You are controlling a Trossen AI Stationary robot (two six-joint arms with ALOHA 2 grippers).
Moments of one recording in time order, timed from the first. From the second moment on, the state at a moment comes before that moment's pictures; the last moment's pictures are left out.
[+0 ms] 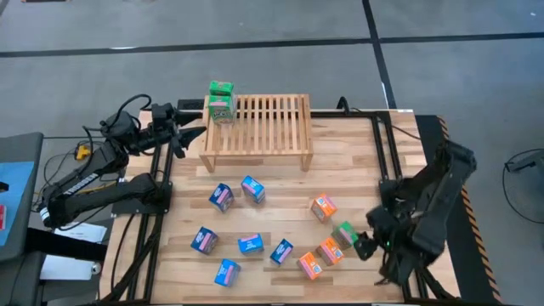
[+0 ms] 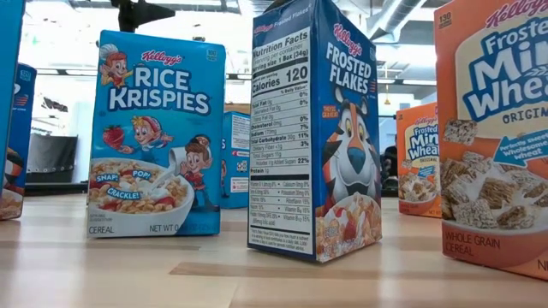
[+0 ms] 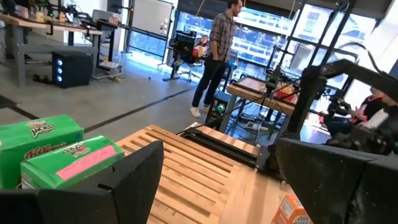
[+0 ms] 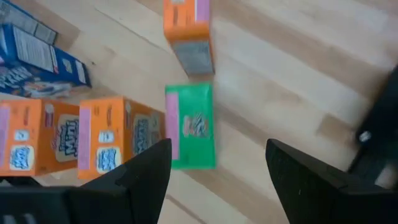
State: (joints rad) left arm 0.61 0.54 0.73 -0.07 0.18 -0.28; right arm 1.00 1.50 1.35 -1.49 0.47 2.04
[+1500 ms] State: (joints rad) left arm 0.61 0.63 0.73 -0.04 0.35 -0.36; right arm 0.86 1.49 1.32 -1.38 0.31 1.83
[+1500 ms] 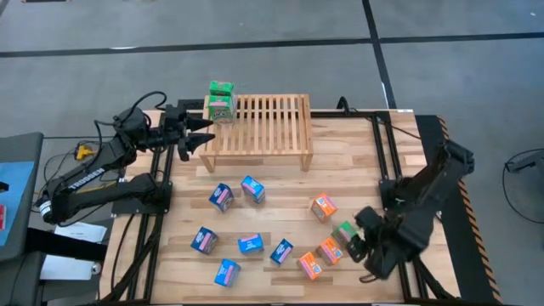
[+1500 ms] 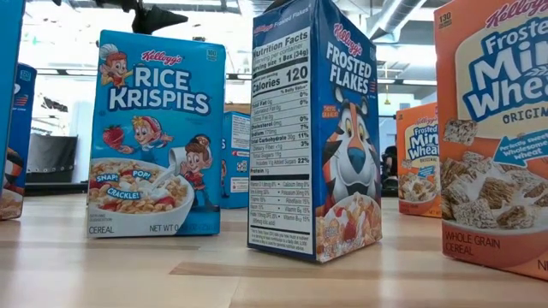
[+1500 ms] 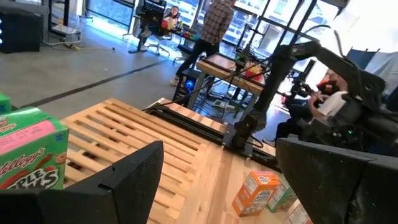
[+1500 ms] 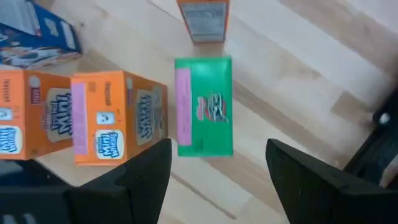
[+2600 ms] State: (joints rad) left arm 0.61 0.63 0.73 -0.04 0.39 -0.36; right arm 0.63 1.48 1.17 -1.17 0.05 1.44
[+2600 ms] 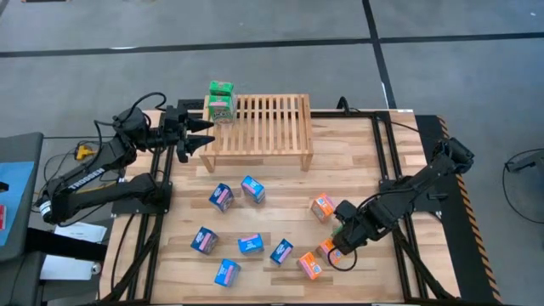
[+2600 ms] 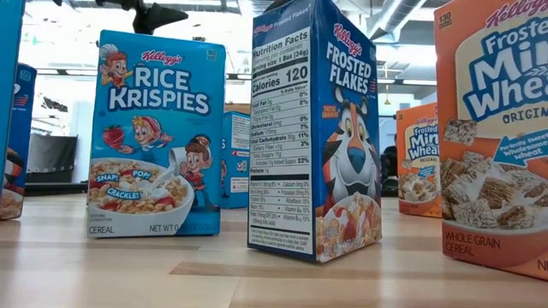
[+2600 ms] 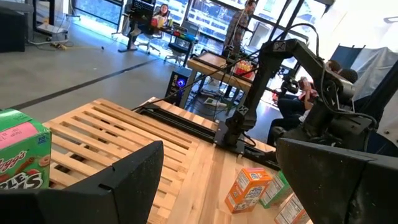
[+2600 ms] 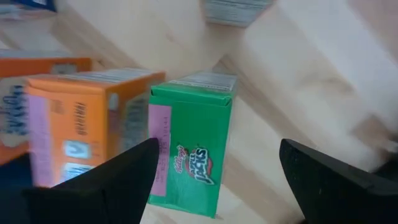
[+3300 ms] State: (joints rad) left arm 0.61 0.63 0.73 -0.04 0.38 -0.36; right arm 0.62 1.39 1.15 -1.15 0.08 1.39
